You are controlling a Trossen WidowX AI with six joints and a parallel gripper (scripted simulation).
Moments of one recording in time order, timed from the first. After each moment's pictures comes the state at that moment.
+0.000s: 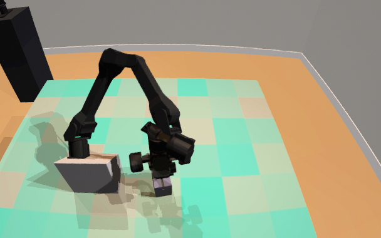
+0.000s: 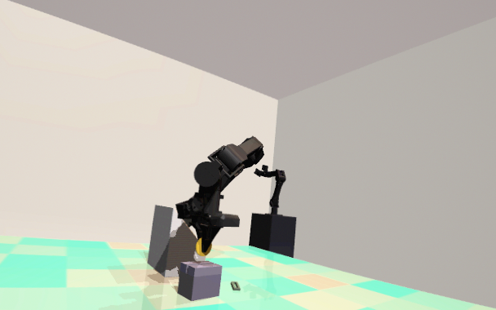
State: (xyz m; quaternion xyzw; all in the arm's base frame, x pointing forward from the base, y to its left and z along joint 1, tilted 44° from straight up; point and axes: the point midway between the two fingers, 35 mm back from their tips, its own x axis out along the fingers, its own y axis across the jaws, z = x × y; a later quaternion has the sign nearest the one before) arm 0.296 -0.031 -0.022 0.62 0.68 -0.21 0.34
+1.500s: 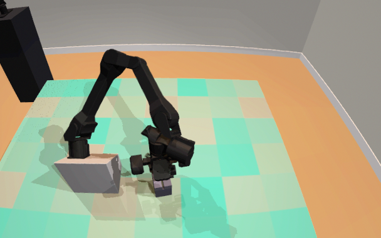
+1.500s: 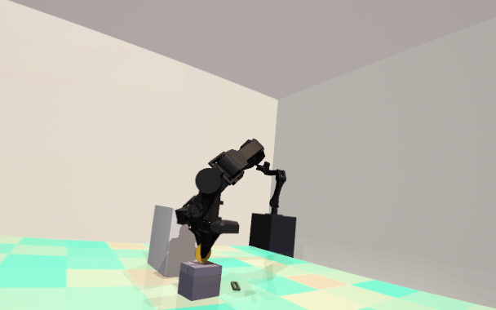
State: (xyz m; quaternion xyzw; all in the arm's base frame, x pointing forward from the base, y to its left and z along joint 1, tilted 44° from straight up) arm 0.296 -0.021 -0.032 0.62 0.68 -0.21 0.34
